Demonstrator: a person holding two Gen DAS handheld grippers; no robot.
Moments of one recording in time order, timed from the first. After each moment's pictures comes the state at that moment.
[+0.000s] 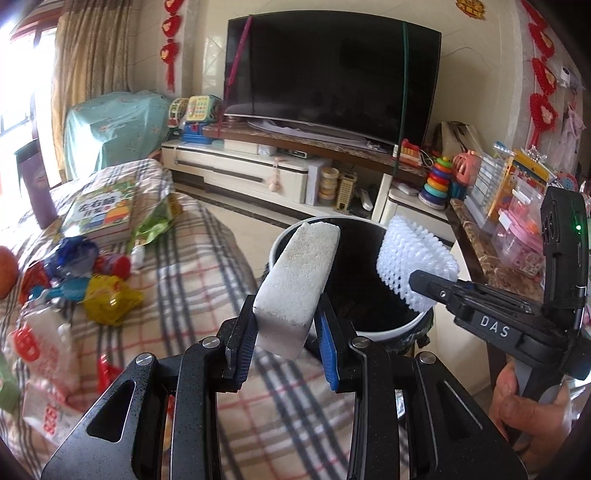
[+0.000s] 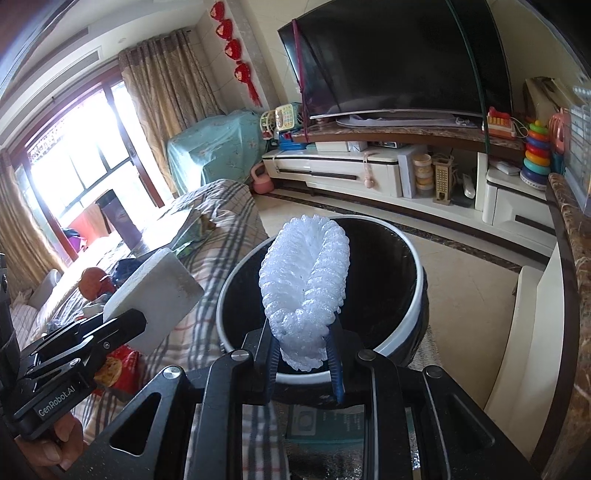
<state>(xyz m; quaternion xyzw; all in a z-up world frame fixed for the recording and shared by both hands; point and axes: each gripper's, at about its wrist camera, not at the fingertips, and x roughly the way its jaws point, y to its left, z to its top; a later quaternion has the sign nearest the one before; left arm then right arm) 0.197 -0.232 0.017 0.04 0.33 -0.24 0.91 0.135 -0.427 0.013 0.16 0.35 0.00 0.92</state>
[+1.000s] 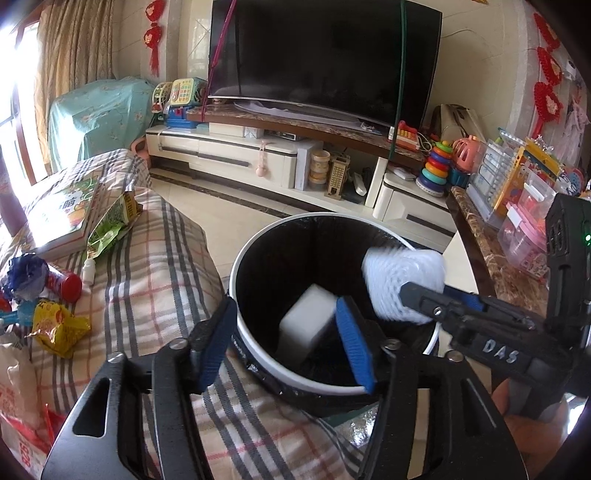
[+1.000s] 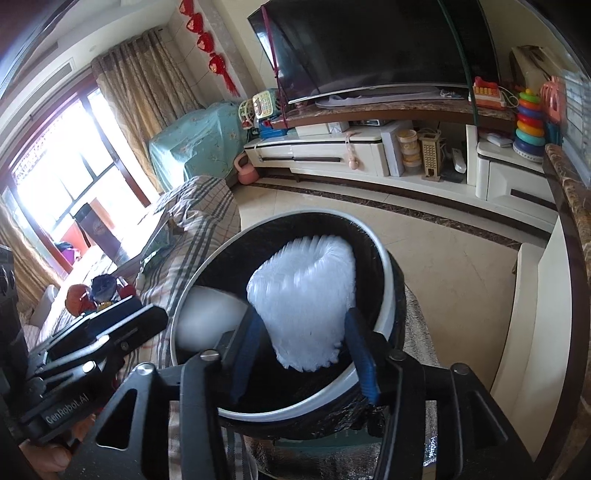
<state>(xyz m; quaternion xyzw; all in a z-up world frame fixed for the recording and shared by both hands) 0.239 -0.280 0.002 0.05 0.36 -0.25 0.90 0.156 -0.467 -0.004 0.20 0.37 -0.01 0.91</state>
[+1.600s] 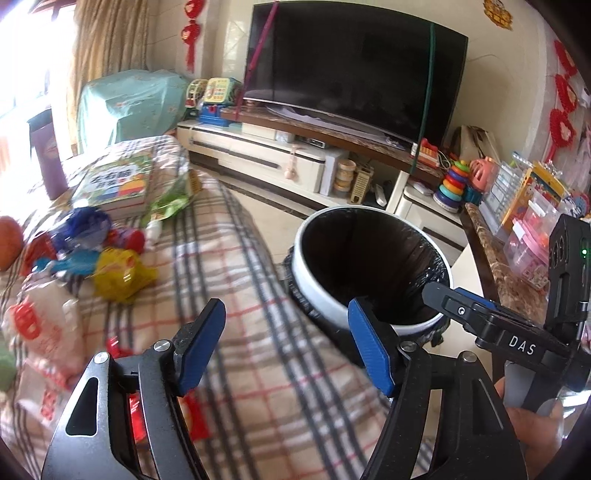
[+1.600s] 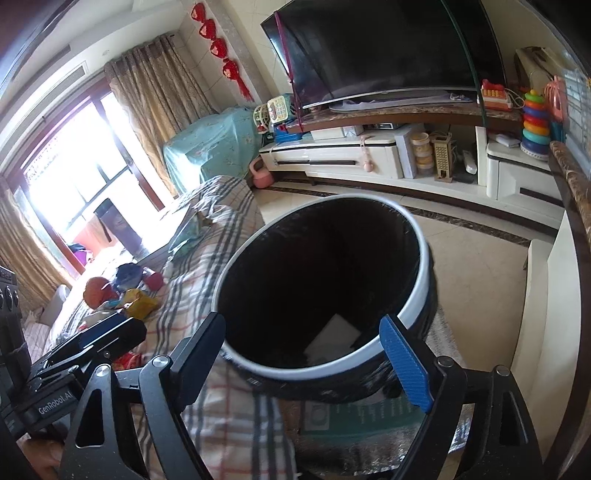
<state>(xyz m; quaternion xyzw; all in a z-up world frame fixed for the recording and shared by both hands) 0.203 -0.207 0.008 0.01 0.36 -0.21 0.91 0.130 -0.428 0.000 0.21 0.36 0.01 0.91</state>
